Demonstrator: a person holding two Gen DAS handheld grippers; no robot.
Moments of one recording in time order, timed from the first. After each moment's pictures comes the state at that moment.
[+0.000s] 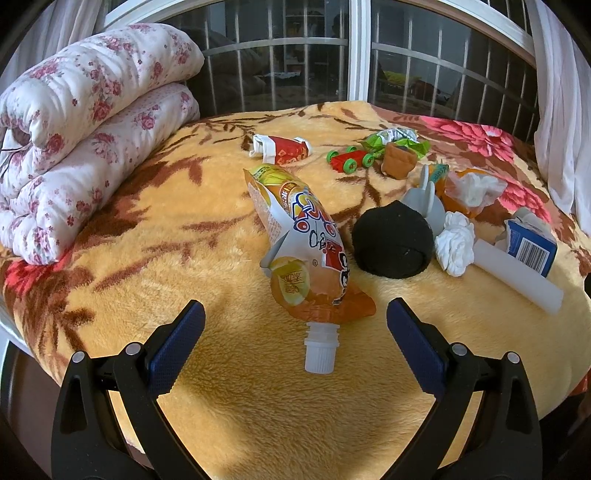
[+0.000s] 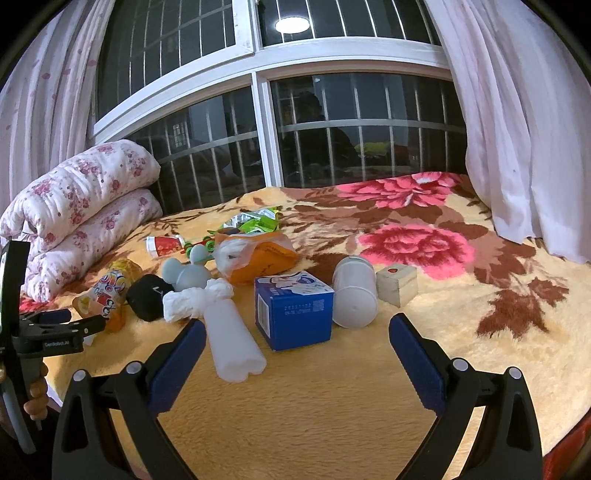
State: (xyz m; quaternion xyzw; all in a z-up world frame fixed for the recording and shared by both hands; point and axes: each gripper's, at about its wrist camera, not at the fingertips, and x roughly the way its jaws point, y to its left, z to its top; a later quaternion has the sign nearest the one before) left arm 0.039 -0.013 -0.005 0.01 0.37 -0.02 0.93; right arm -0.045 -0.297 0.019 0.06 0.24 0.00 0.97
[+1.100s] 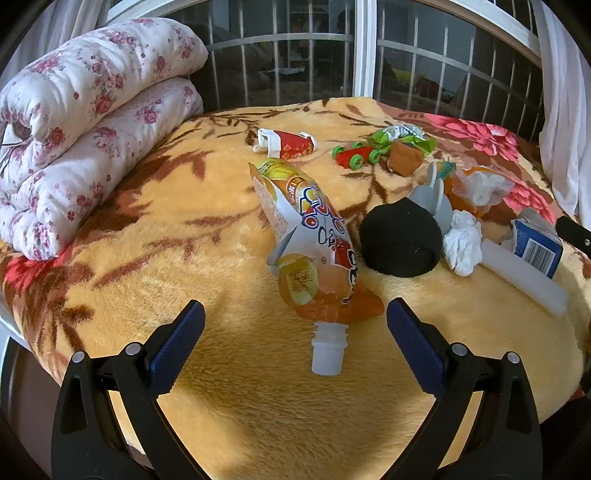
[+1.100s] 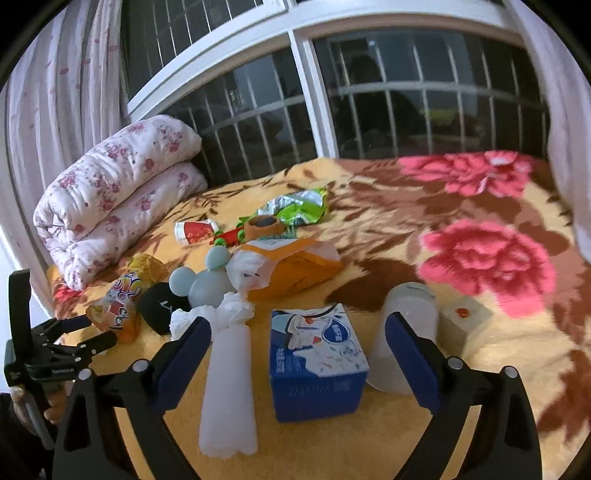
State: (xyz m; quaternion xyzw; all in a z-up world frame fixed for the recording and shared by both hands) left arm 0.042 -0.008 -0.006 0.01 0.38 -0.02 0.93; right arm 0.051 -0.314 0.020 0.07 0.31 0.14 0.94
